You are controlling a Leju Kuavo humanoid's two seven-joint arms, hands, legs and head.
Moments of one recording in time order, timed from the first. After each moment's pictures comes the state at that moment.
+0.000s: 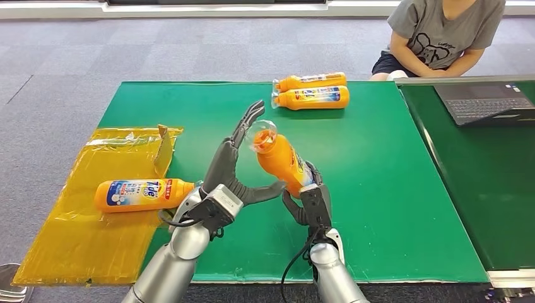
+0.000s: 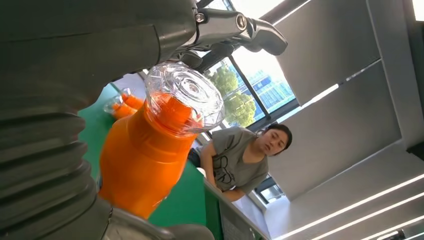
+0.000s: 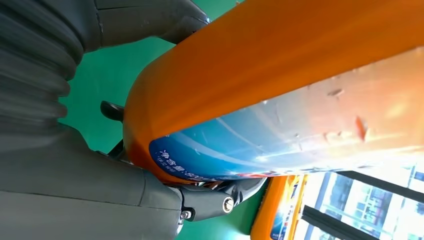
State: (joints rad) left arm -0.37 -0.24 -0.44 -1.27 -0.31 -0.01 -0.48; right arm -0.31 0.28 0.15 -0.73 0.31 -0.35 -0.64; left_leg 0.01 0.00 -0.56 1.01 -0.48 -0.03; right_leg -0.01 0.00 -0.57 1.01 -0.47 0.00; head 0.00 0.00
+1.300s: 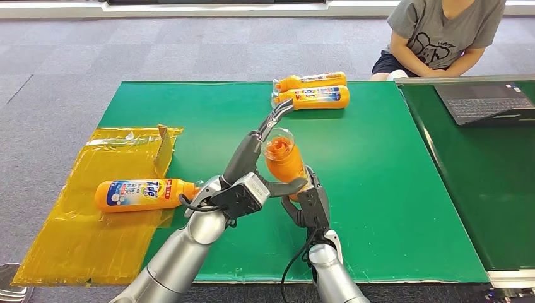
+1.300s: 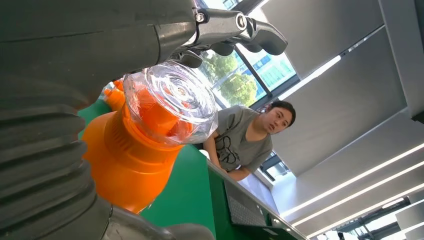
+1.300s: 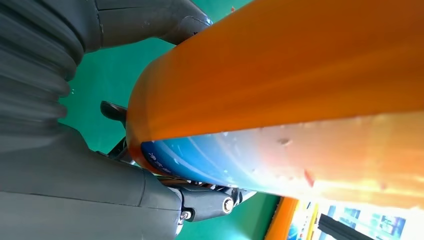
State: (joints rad) left arm -0.48 -0.27 -0.50 -1.11 -0.30 -0.05 -0.48; right arm -0.33 0.28 0.14 -0.65 0.31 -0.35 -0.64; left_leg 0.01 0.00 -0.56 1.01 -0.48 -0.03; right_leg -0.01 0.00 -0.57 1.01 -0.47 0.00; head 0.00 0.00
